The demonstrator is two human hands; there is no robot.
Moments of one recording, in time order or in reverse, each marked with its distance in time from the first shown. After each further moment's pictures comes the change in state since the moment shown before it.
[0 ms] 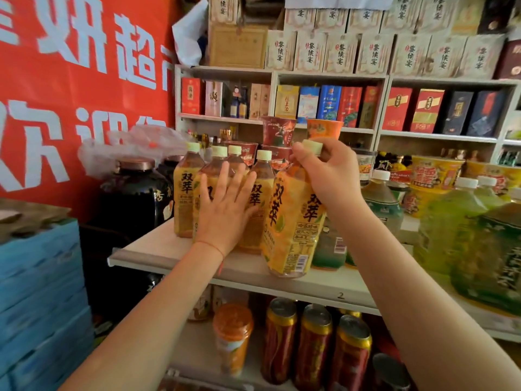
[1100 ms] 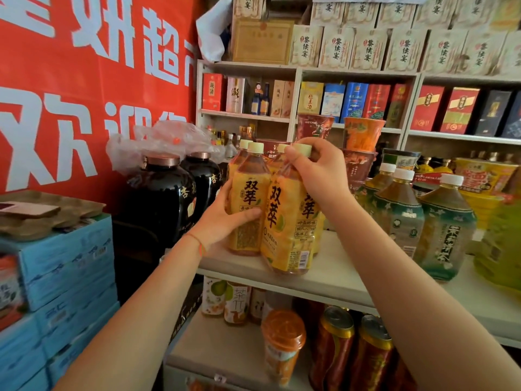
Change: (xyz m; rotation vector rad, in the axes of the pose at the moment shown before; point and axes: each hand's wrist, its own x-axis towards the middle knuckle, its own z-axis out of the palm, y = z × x) left_hand -0.020 -0.123 0.013 -1.358 -0.427 -0.486; right_hand 0.012 0.004 0.121 -0.020 -0.085 -0.030
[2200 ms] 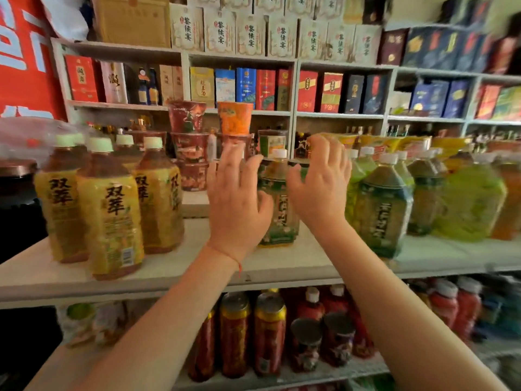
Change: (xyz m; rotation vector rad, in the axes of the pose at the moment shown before) left_hand -0.030 0.121 0.287 0.673 0.417 0.796; right_hand -0.055 0.081 -0.228 -0.796 0.499 -0.219
